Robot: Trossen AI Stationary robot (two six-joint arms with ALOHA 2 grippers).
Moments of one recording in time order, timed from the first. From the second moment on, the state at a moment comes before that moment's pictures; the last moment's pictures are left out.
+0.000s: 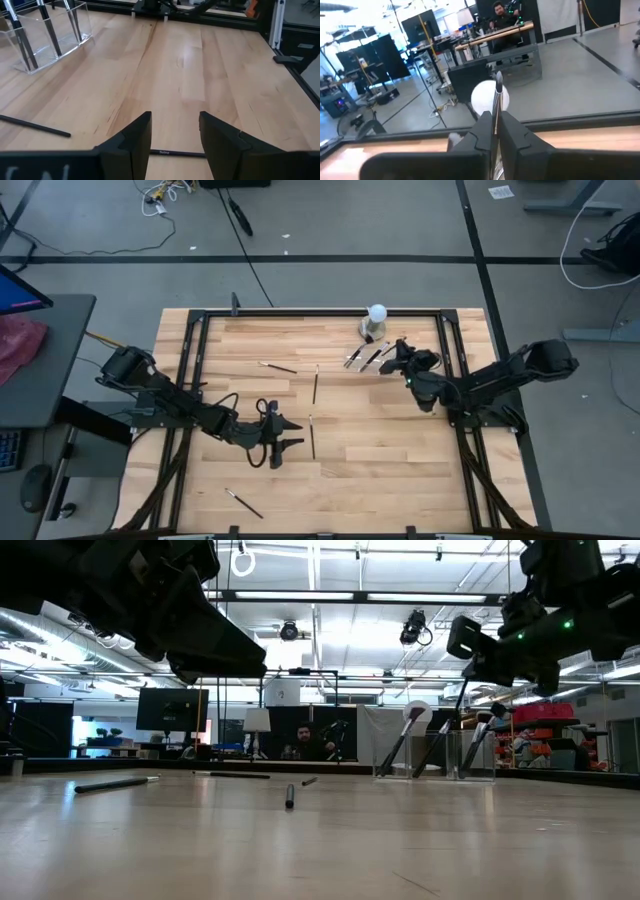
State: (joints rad) left arm -0.46 1.55 0.54 0.62 -0.52 -0.33; right arm 0.07 1.27 0.23 0.88 1.33 0.47
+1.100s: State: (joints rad) left arm -0.46 1.55 0.54 0.62 -0.52 -0.33; right arm 0.21 1.25 0.24 0.98 1.47 0.25
